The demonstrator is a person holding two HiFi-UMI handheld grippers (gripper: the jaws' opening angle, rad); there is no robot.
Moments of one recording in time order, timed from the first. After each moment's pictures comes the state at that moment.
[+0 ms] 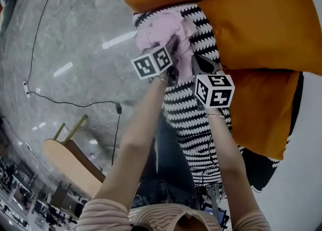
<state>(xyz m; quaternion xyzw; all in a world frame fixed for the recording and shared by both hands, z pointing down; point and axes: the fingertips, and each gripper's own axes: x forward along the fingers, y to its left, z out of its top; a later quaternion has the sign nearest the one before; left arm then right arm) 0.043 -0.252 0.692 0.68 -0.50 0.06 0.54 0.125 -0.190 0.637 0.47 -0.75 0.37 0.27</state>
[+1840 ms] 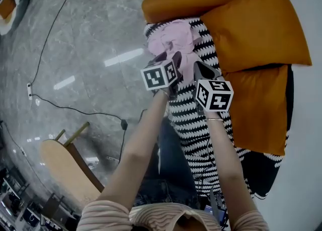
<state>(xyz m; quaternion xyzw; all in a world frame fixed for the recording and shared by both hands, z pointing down) 0.009 -0.189 0.617 0.70 -0.51 0.13 0.48 0.096 -0.156 0.560 0.50 -0.76 0.33 0.25</state>
